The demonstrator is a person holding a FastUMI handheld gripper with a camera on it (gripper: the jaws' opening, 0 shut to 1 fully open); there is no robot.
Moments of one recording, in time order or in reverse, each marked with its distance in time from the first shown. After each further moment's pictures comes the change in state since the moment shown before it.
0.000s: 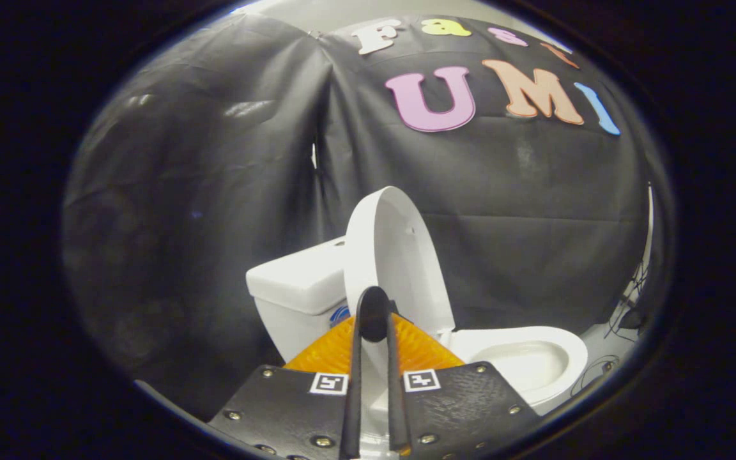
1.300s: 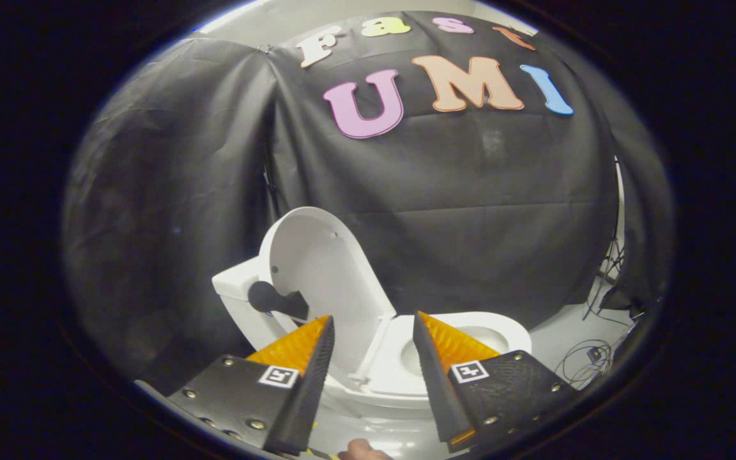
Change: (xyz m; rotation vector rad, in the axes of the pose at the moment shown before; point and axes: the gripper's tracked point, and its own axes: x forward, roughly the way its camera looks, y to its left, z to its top) arm -0.105 -0.152 0.024 0.086 0.016 -0.118
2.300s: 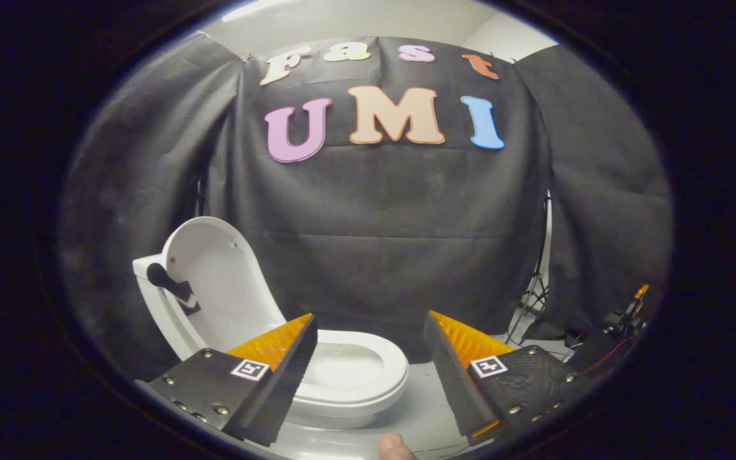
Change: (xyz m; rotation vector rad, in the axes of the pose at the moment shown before) arm -0.062 -0.197 0.014 -0.077 -0.141 -0.282
